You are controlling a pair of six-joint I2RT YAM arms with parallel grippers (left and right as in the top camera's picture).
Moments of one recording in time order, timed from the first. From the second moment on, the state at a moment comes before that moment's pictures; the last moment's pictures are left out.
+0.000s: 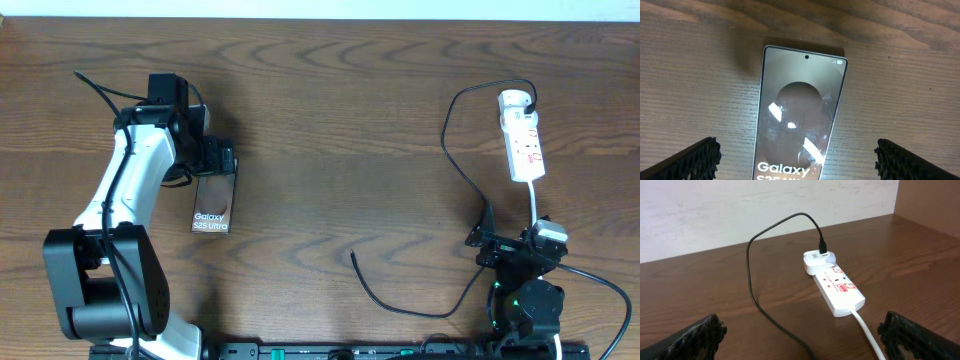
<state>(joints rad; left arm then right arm) 0.04 1.75 1.26 -0.91 0.10 -0.06 0.04 0.02 0.07 -0.19 0.24 0.17</state>
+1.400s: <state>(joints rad) 0.00 1.75 1.07 -0.70 0.04 0.04 0.04 0.02 0.07 -0.19 0.24 0.17</state>
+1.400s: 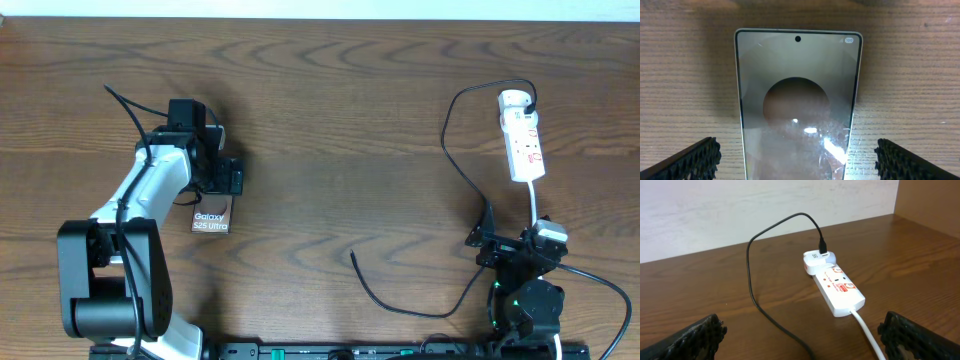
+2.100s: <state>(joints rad) 0.00 1.75 1.02 -0.63 0.05 0.04 0.04 0.02 0.07 -0.19 0.24 0.17</state>
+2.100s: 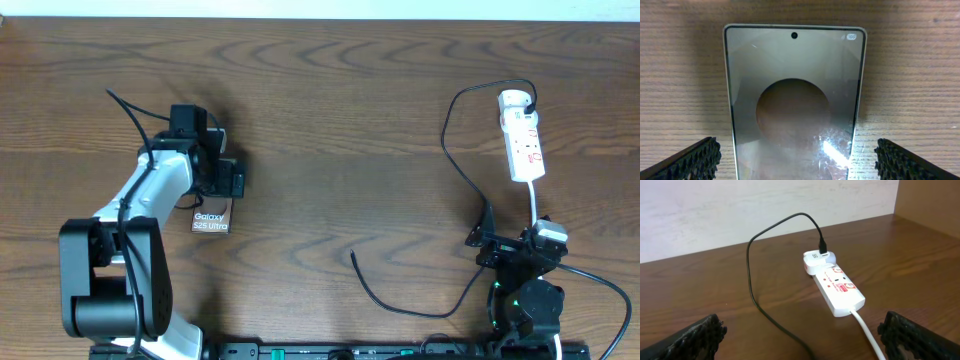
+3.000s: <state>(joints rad) 0.00 1.78 0.99 -0.60 0.05 0.04 0.04 0.02 0.07 -0.19 0.24 0.17</state>
